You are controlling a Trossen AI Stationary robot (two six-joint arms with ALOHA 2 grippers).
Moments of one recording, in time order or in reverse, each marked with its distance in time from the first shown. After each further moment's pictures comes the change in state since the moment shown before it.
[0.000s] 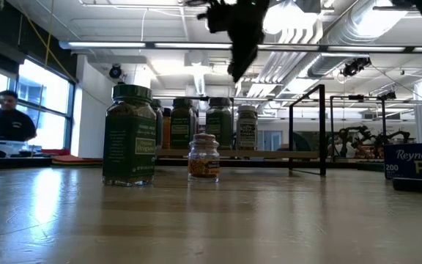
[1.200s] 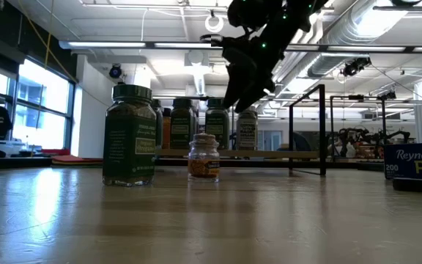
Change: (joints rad) left arm 0.000 0.001 0.000 0.013 -0.031 0.012; right arm -0.015 -0.190 -0.569 0.673 0.081 0.260
